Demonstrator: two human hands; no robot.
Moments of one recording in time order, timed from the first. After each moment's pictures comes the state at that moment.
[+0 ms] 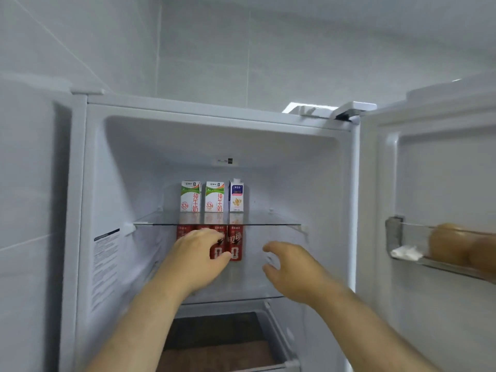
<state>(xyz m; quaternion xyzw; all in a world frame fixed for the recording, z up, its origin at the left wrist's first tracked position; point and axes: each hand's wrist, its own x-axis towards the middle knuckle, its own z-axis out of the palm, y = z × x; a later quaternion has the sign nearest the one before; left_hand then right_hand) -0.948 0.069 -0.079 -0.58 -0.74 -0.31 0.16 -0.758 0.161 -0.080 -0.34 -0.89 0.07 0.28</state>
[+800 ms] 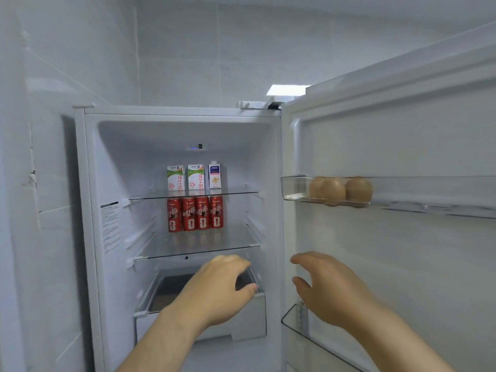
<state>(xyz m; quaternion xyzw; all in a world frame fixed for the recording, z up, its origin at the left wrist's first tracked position) -0.756 -0.034 -0.144 -0.66 -0.71 -0.21 0.11 -0.550 0.056 -0.144 -0.38 -0.89 0.01 0.26</state>
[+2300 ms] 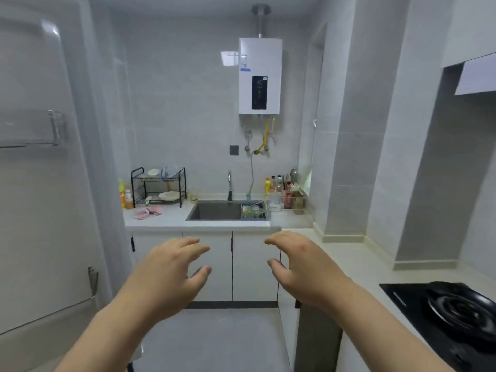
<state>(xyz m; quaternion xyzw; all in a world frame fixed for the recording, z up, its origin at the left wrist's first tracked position) -0.331 -0.113 -0.191 -0.96 -0.21 -0.19 -0.05 -0.158 -0.295 -0.196 -0.82 -0.51 -0.10 0.22</state>
